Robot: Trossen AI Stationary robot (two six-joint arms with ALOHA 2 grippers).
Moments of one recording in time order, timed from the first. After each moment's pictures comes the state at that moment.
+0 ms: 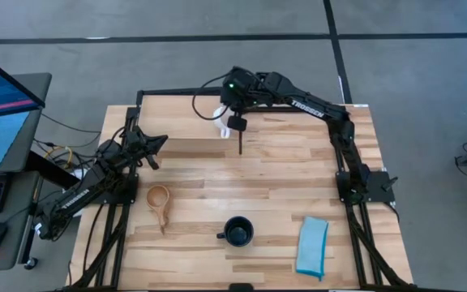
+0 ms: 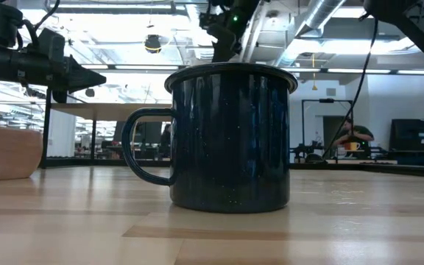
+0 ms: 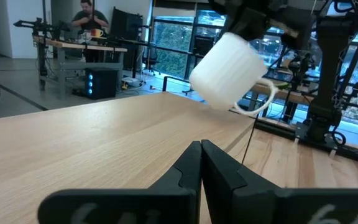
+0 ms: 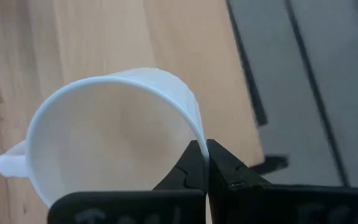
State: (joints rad) left arm 0.74 0.01 0.01 0.06 0.20 -0.18; right arm -0.37 2.13 2.34 -1.18 0.13 -0.33
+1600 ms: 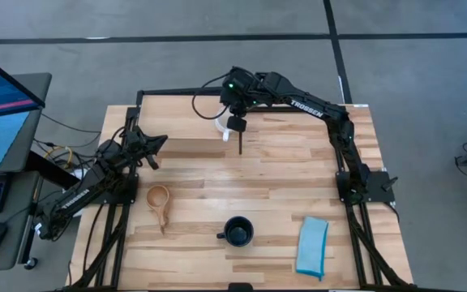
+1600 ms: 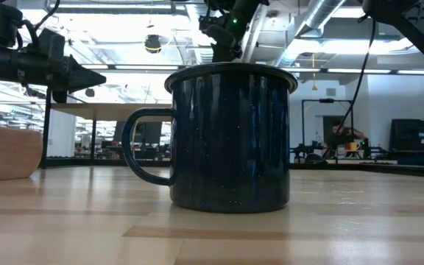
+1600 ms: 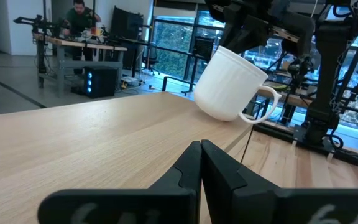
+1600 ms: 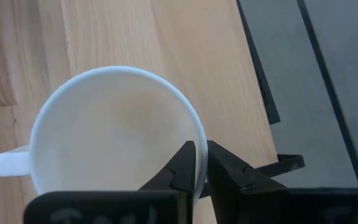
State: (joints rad) left arm 0.74 0.01 0.01 0.06 0.20 -0.20; right arm -0.37 2.13 2.33 -1.18 0.10 -0.31
